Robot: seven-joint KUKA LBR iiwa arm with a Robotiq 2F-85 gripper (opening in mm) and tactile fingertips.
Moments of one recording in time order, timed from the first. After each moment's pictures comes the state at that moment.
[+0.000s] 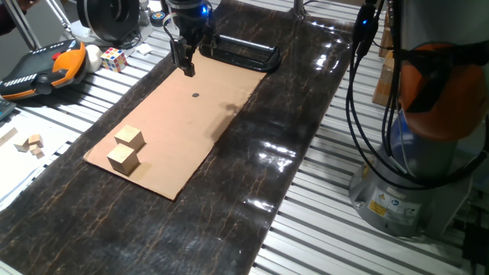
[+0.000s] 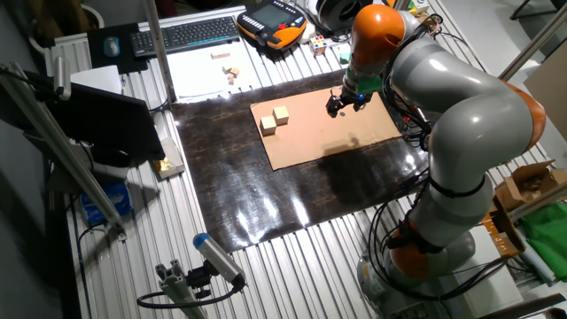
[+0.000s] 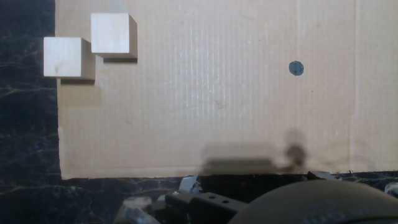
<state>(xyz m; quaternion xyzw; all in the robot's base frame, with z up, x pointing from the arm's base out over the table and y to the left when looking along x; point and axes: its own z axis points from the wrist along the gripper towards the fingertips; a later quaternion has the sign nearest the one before) 0.515 0.001 0.236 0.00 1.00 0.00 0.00</state>
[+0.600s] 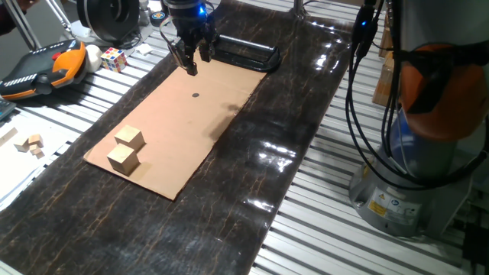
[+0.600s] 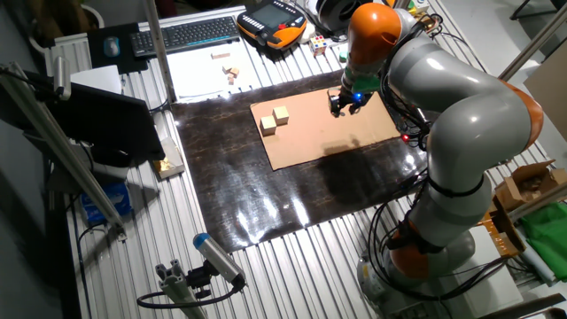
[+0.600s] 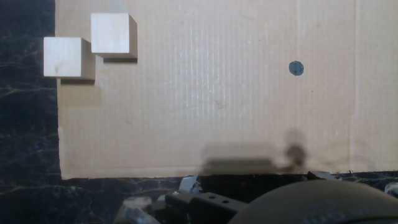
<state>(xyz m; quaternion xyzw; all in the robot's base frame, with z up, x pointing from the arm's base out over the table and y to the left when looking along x) 0.514 0.002 0.238 0.05 1.00 -0.01 -0.01</state>
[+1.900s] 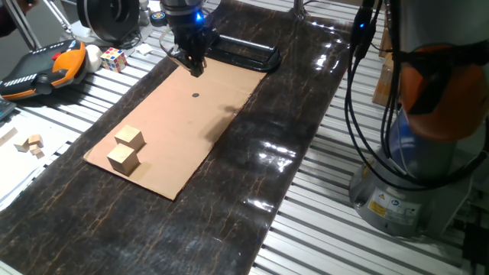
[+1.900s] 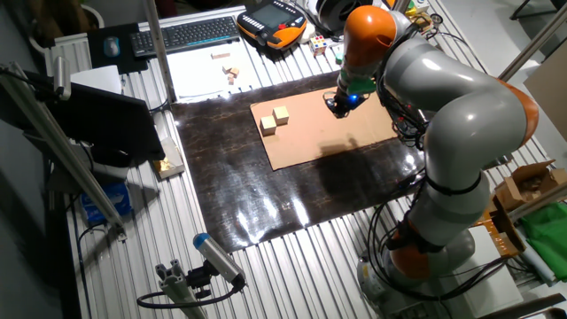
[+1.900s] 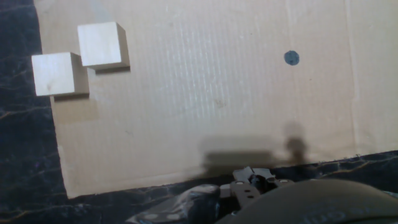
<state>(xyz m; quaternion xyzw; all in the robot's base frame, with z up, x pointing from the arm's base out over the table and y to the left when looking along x) 0.520 0.014 0.225 0.06 1.00 -0.01 -0.01</state>
